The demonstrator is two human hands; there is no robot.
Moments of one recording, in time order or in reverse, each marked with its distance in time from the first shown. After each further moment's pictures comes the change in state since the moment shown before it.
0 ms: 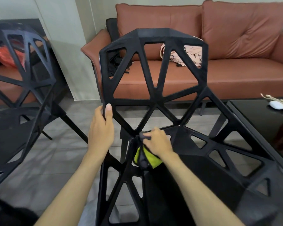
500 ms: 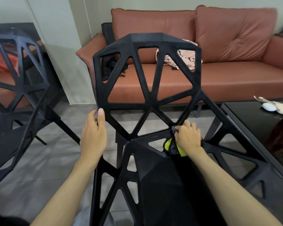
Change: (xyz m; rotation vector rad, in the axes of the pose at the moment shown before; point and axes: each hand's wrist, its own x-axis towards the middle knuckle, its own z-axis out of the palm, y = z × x) left_hand 0.000 -0.001 -0.002 0.006 0.019 0.002; right_hand 0.028 0.099 -0.062 -0.557 0.293 0.137
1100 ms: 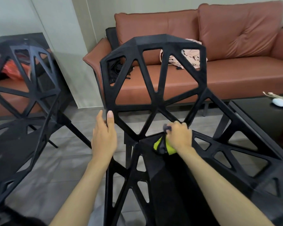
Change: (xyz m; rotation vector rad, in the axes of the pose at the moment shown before) left_hand -0.002 -0.003 -0.001 -0.012 -0.003 0.043; right_hand -0.017 -0.064 -0.013 0.264 0.045 0.008
